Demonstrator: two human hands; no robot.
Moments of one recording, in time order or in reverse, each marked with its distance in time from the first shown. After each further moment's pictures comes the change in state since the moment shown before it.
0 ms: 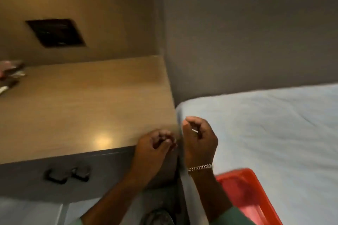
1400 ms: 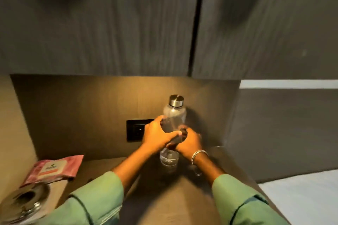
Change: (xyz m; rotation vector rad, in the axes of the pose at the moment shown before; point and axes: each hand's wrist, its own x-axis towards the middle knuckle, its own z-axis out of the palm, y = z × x) left_hand 0.279 0.138 -0.330 0.386 0.084 0.446; right_hand 0.085 -0.073 0.394 -0.466 -0.325 -0.272
